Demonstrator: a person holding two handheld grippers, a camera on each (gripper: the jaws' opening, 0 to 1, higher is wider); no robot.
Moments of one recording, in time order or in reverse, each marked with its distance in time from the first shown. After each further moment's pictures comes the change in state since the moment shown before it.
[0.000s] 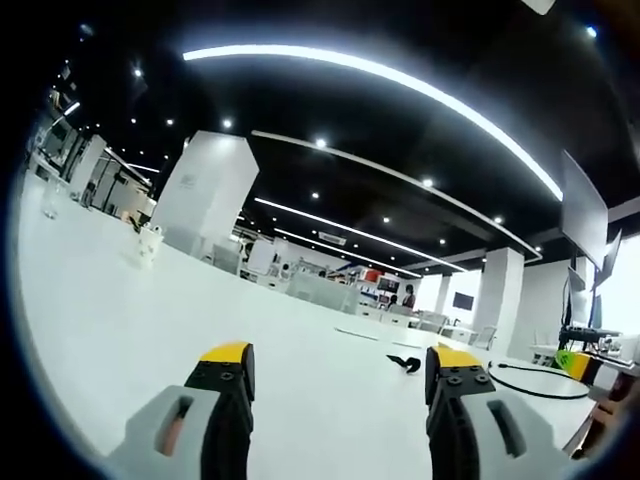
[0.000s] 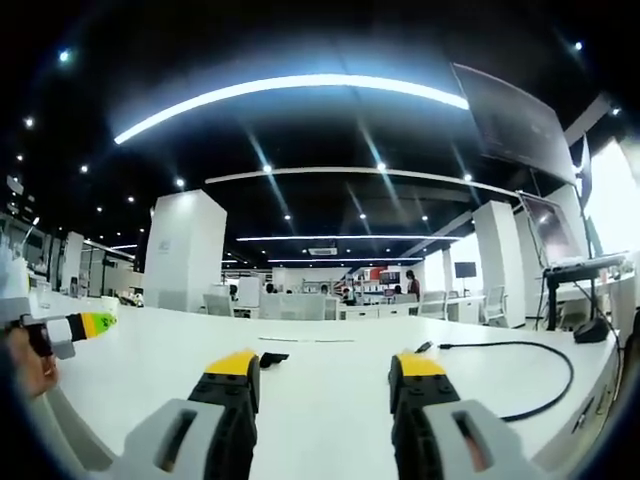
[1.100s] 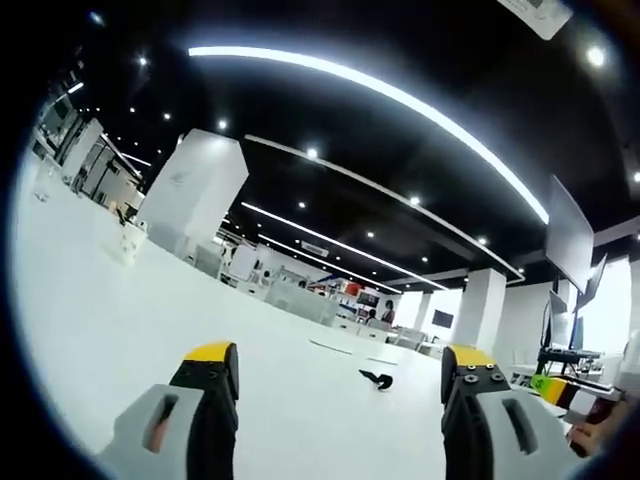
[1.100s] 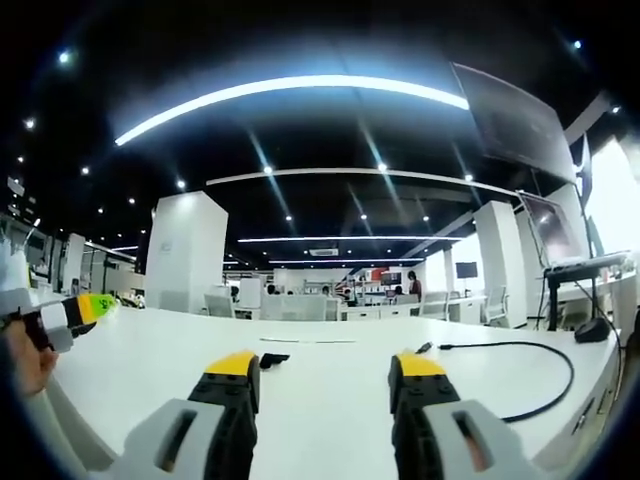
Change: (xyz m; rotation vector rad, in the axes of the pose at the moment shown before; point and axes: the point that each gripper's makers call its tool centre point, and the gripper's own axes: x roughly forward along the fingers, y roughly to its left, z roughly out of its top) left arm 0.001 -0.023 0.011 -0.073 -0.050 -0.083; right arm -0.002 -0.003 0.001 0.006 -0.005 0.007
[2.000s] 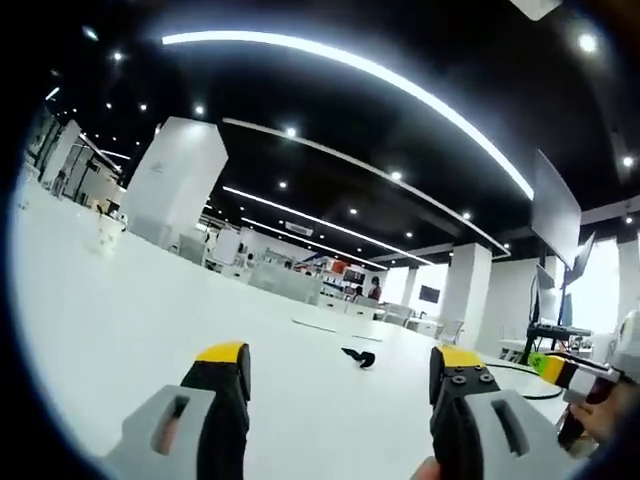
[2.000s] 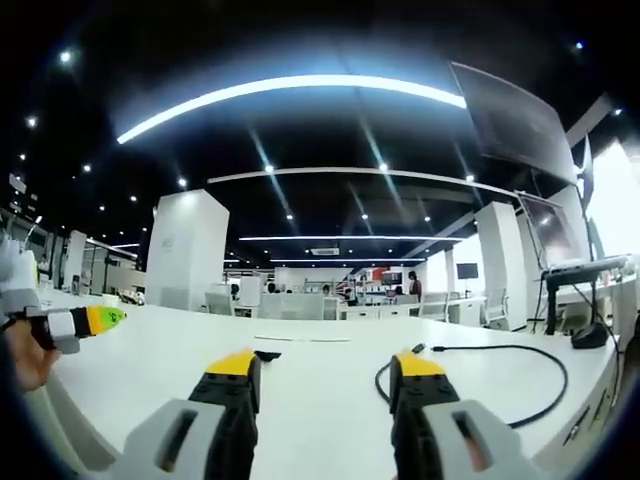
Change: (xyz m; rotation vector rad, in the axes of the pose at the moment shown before) left arm 0.007 -0.024 -0.025 0.033 0.095 -0.070; right arm -0.003 -0.018 -0.002 -0.012 0.005 0.007
